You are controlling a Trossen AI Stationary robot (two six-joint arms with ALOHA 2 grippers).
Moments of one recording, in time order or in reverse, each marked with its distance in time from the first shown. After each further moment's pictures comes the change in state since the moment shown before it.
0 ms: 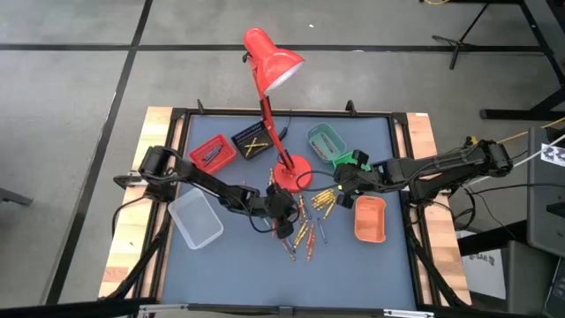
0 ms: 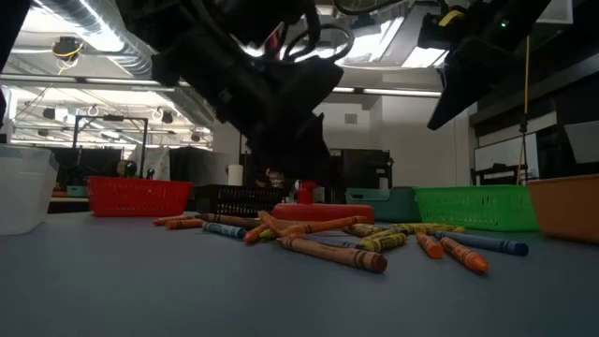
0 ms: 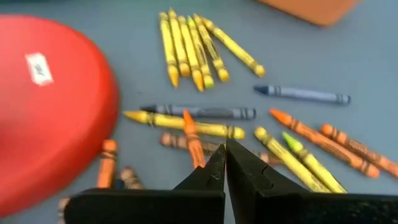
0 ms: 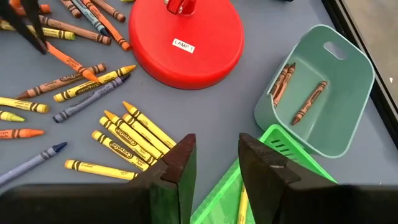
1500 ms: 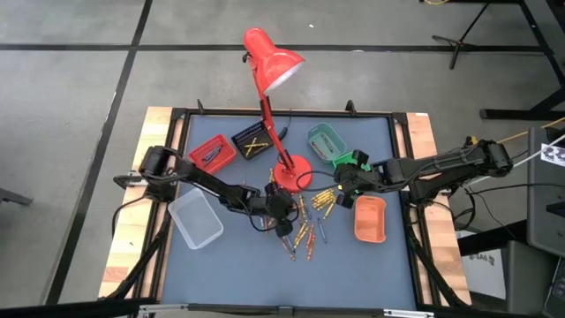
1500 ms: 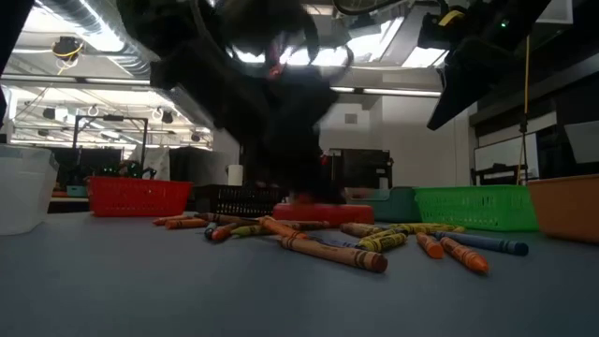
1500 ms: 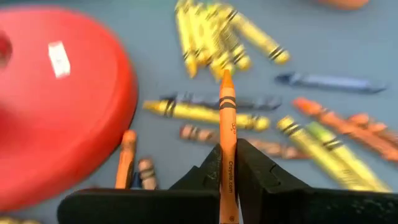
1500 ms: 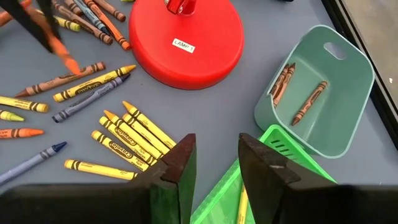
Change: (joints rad) left arm 0.005 -0.003 0.000 -0.035 -0.036 0.028; right arm 0.000 0.000 0.000 0.000 0.000 -0.003
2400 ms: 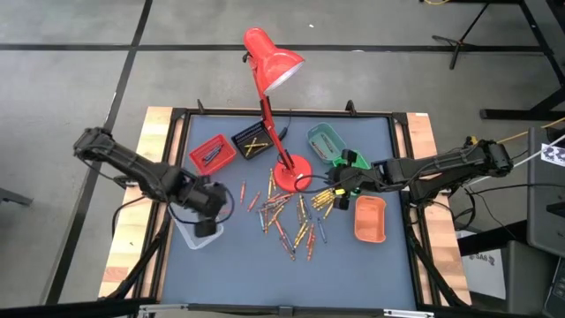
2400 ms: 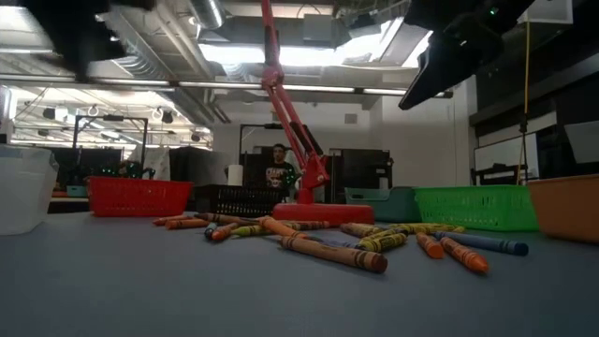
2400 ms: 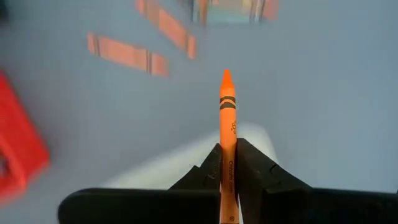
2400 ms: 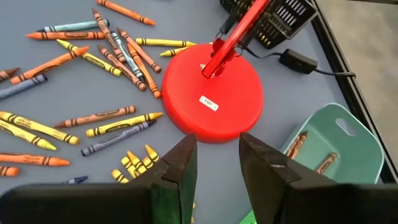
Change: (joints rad) left arm -0.216 -0.711 0.000 -1.263 0.239 -0.238; right arm 0.000 0.000 0.000 0.209 -0.043 -0.233
